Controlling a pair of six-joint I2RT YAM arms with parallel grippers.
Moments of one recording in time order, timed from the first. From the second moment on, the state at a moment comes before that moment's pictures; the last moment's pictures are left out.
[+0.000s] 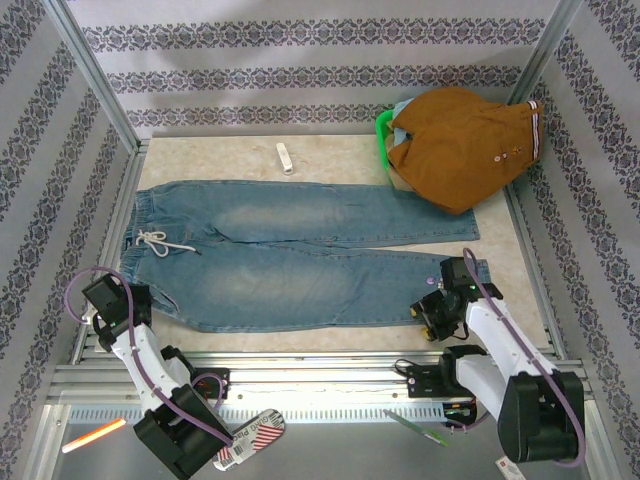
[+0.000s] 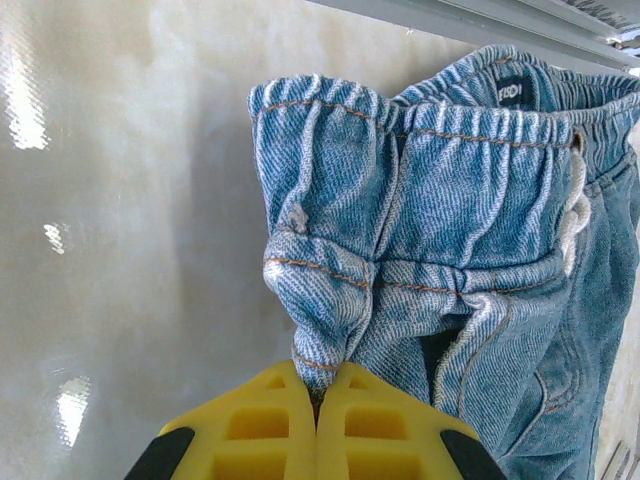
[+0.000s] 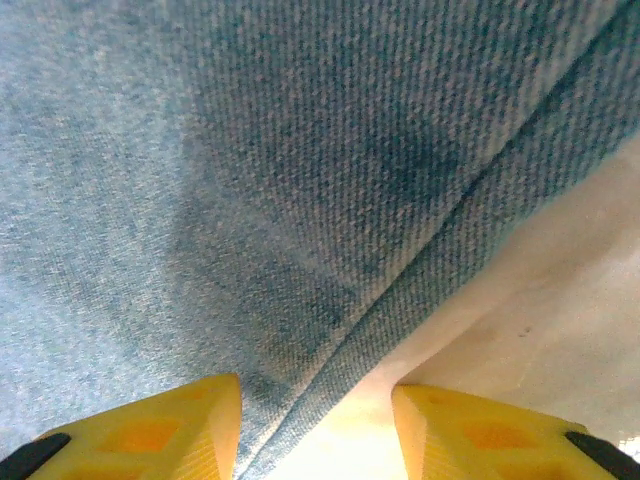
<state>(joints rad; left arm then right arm) 0.79 0.68 0.34 -0.50 0.21 -0.95 0.03 0.97 0.40 -0.85 -0.28 1.16</state>
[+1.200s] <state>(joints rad) 0.79 0.56 0.95 -0.93 0.32 -0.95 0.03 0.50 0.86 -1.11 -0.36 0.83</state>
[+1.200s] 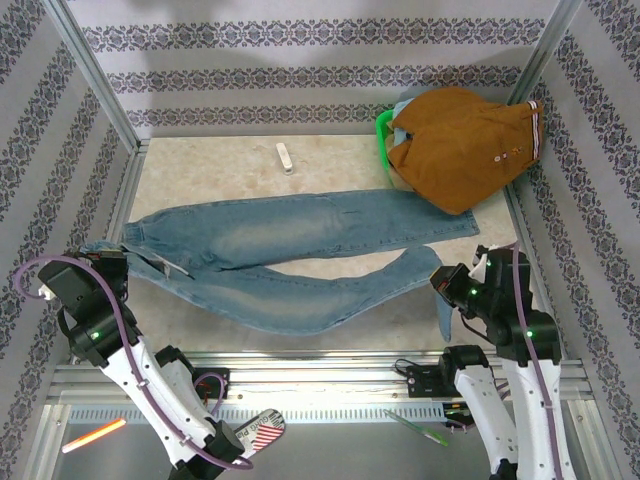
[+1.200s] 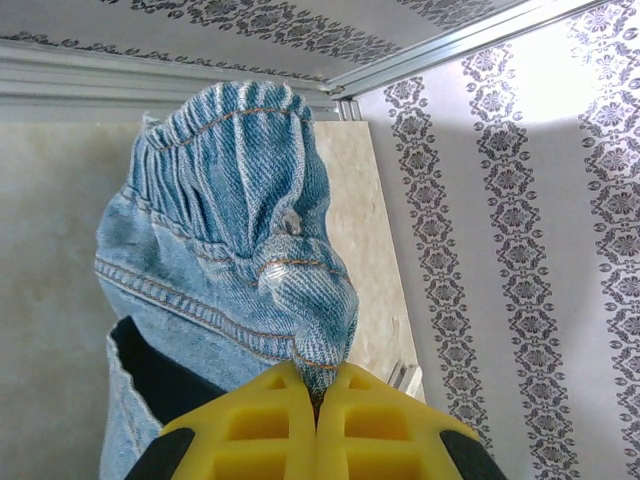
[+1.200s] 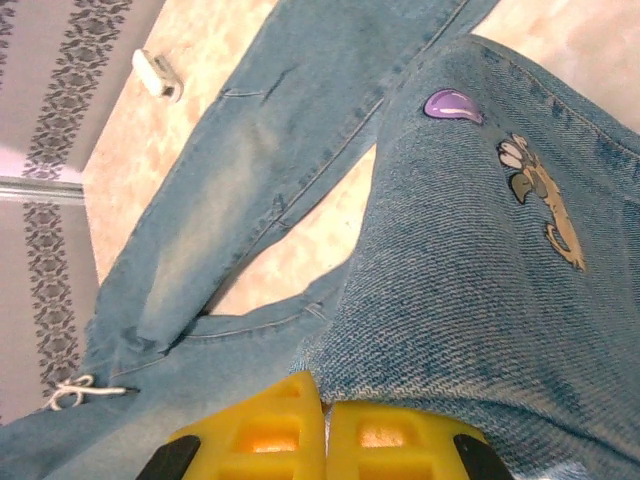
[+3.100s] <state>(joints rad) 0.45 2.23 1.92 -0.66 0.10 -0.74 0.17 2.13 2.01 -1.02 -0.03 0.31</state>
